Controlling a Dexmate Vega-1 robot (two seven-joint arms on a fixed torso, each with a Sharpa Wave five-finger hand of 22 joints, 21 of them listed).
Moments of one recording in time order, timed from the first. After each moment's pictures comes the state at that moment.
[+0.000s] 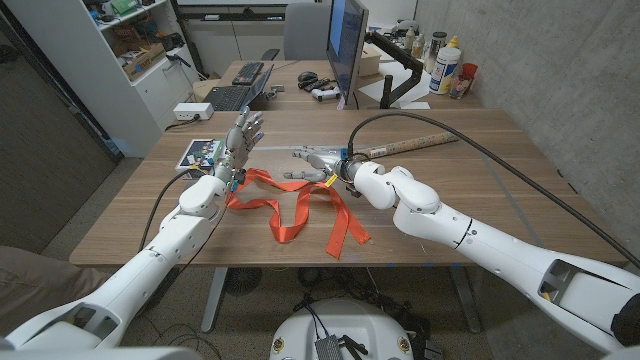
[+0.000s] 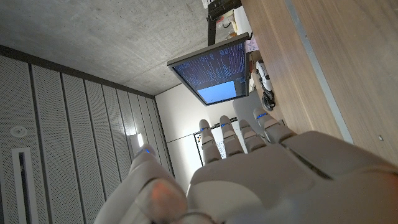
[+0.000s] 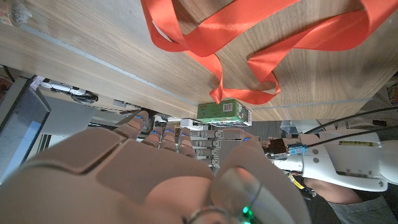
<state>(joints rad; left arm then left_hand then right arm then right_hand) 0.87 0.59 0.33 -1.39 -0.62 -0.29 0.01 0.07 -0.03 0.19 -0.10 0.33 0.24 -0.16 0.19 0.18 0.18 -0.08 0.20 0.18 0.01 -0.03 0.18 0.18 0.10 -0.01 0.20 0.18 -0.59 -0.55 -0.95 -1.87 -0.73 -0.29 0.30 0.19 0.10 -0.02 -0.01 0.36 -0.04 0.00 0.19 0.18 -0.08 0.03 0.20 0.19 -0.17 -0.03 0.18 0.18 -0.05 0.01 0.19 0.17</state>
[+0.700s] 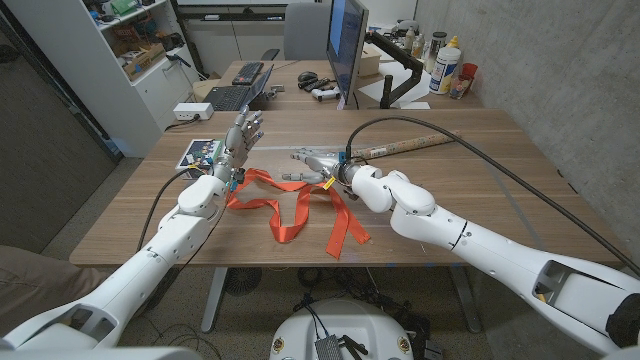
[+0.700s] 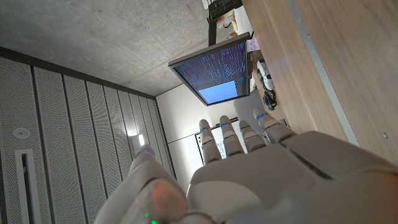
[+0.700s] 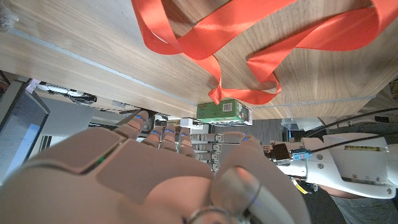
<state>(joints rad) 0.88 0.59 0.33 -1.40 -0.62 -0.28 0.01 0.07 -0.03 0.18 -0.10 0.33 0.24 -0.16 0.19 0.18 0.18 -0.08 0.20 0.18 0.01 -0.03 0.18 0.18 0.10 -0.01 0.20 0.18 -0.60 -0.53 -0.96 -1.82 -0.73 -0.28 0.27 0.19 0.11 -0.02 -0.01 0.36 -0.05 0.00 0.19 0.18 -0.08 0.02 0.20 0.19 -0.17 -0.03 0.18 0.18 -0.05 0.01 0.19 0.17</state>
